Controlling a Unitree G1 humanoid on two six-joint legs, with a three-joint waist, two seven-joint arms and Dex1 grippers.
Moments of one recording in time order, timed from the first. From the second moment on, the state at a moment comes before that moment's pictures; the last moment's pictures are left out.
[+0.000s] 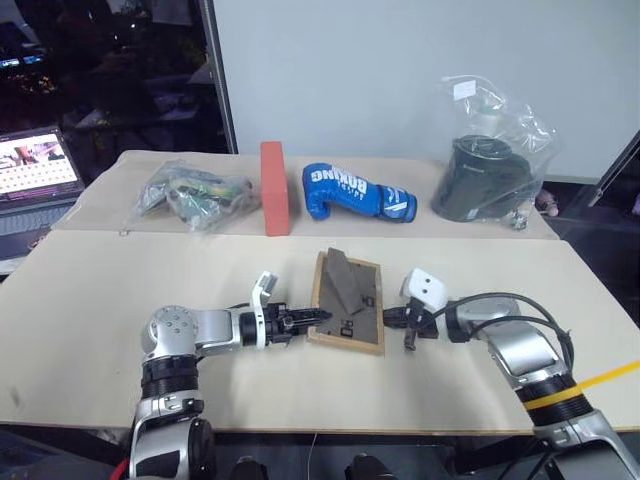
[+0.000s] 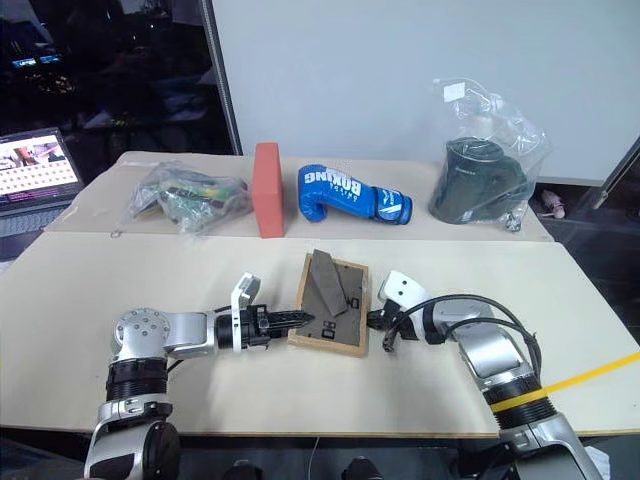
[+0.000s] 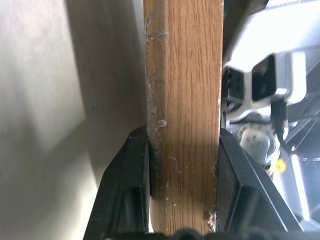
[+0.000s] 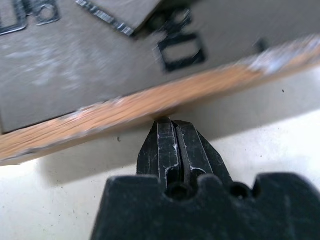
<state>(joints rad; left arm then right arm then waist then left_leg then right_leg) -0.68 0.18 0.45 0.26 -0.99 1.60 -0.35 -0.49 -0.65 0.15 0.05 0.13 0.46 1.03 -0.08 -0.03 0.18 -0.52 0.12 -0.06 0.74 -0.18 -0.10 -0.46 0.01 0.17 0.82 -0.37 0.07</state>
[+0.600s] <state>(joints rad) -0.85 0.19 0.47 0.19 -1.02 1.58 -0.33 -0.82 -0.64 -0.02 -0.07 0.48 0.84 0.95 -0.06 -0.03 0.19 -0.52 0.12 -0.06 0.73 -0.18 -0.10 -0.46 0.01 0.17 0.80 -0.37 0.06</state>
